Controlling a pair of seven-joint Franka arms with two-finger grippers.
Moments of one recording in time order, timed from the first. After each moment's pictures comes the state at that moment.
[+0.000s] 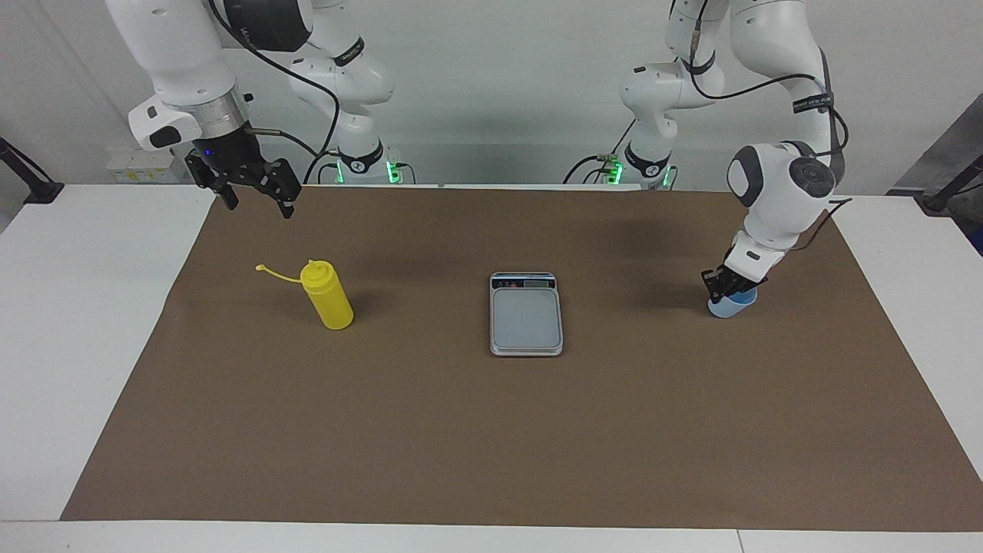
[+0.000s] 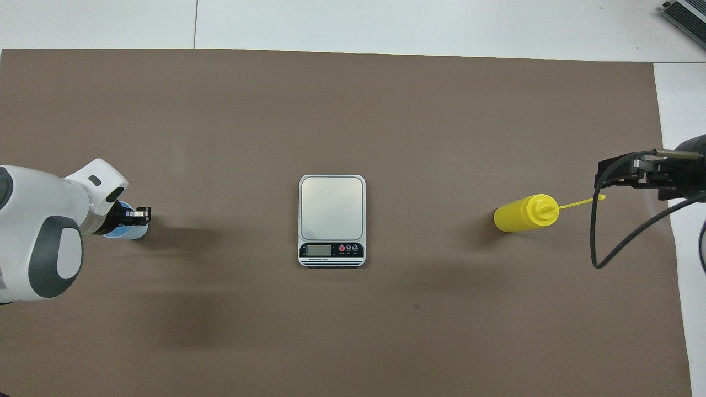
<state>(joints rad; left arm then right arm) 0.02 0.03 -0.03 -2.26 -0.03 2.30 -0.01 -0.05 -0.04 0.05 -1.64 -0.02 1.61 0.19</state>
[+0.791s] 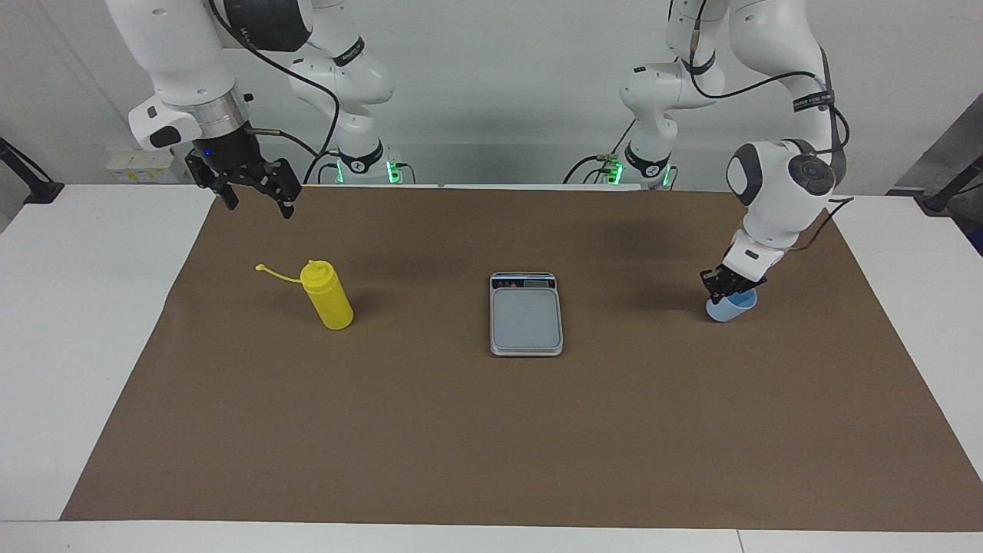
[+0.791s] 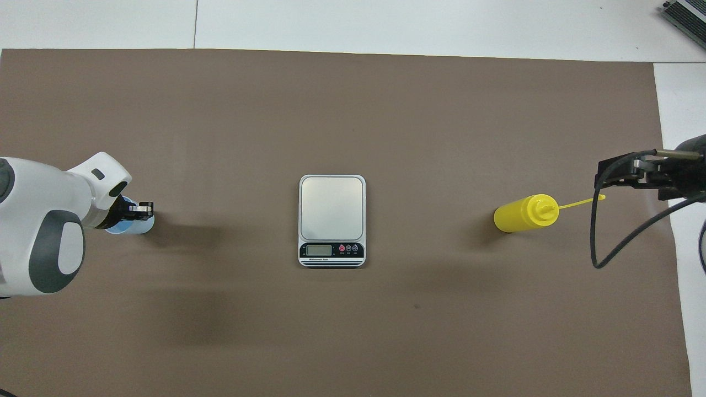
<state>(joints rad) 0.00 0.03 -0.04 -2.21 -0.02 2.26 -0.02 -0.05 -0.04 0.05 -1.64 -0.02 1.61 0.19</state>
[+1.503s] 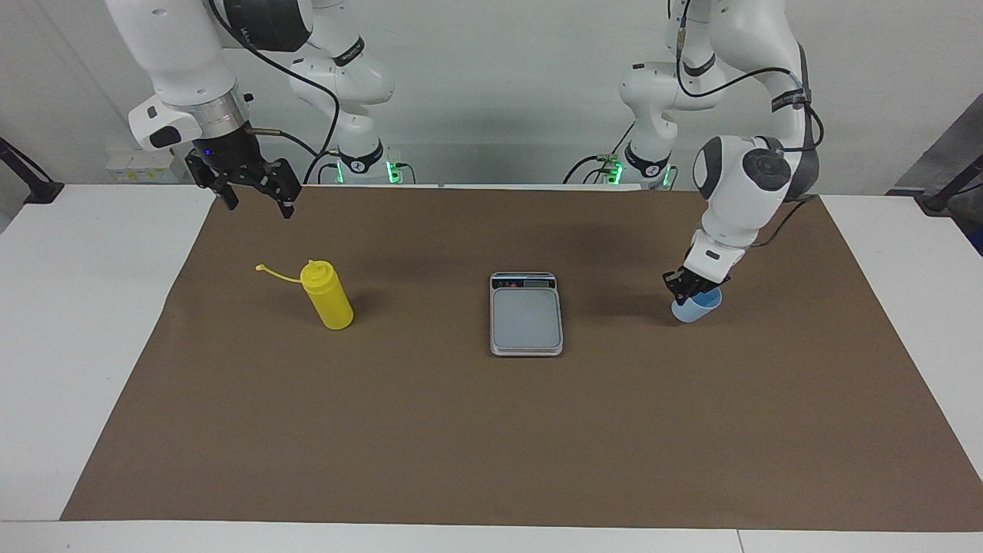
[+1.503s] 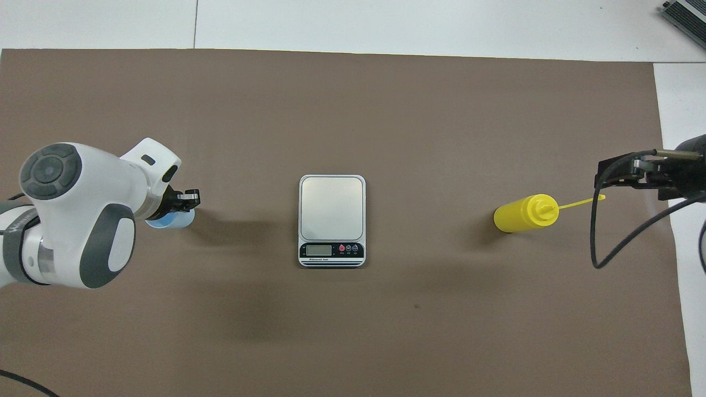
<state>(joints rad) -0.18 0.05 -0.05 -2.14 -0.02 2.22 -0.34 -0.05 -0.04 0.05 -1.64 -0.02 1.61 0.19</state>
